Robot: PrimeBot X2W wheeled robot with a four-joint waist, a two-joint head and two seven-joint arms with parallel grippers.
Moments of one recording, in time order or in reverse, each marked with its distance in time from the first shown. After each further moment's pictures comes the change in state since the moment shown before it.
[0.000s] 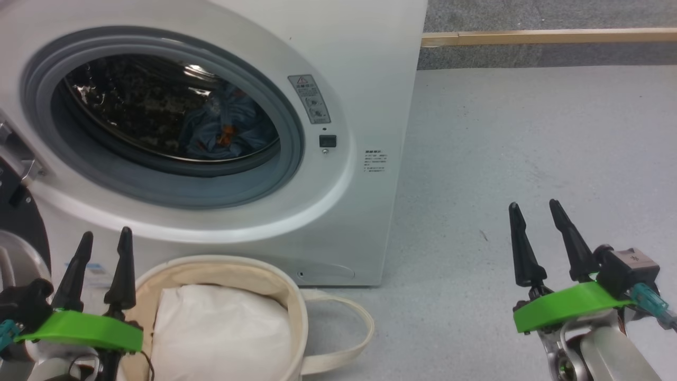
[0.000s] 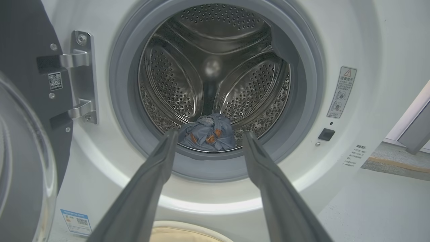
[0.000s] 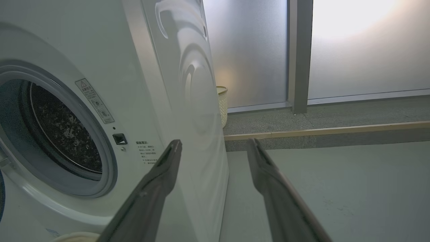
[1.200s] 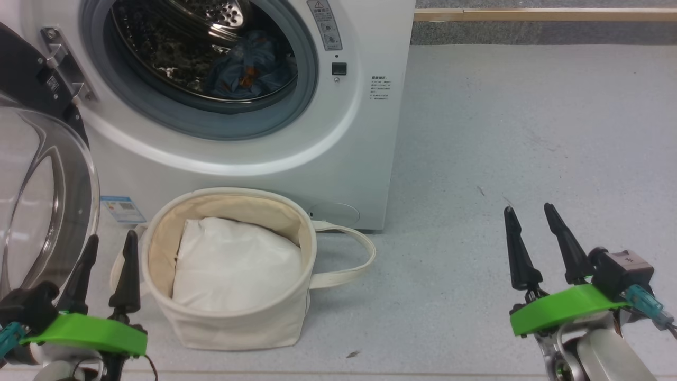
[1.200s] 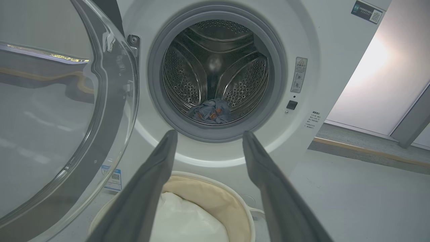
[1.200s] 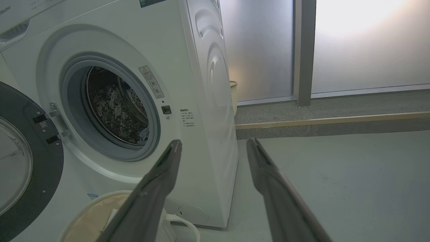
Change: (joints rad) left arm 0.007 -0.003 -0.012 -0.003 0.003 0.000 0.000; right arm -0.001 0.001 0.014 0.013 0.010 0.000 0.000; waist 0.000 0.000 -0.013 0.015
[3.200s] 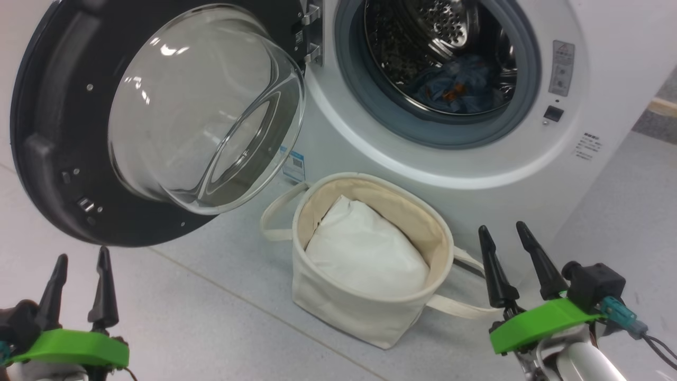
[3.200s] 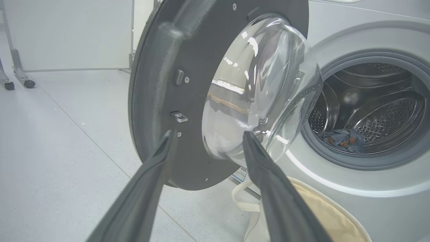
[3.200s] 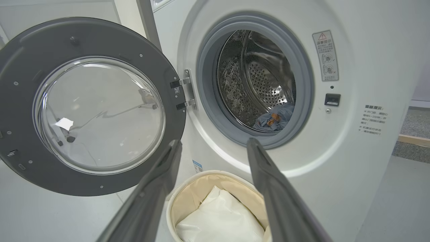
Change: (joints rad) left arm 0.030 -0.068 0.169 0.026 0.174 0.000 0.000; right arm 0.019 0.020 0.061 0.021 0.025 0.000 0.000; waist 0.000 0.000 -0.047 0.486
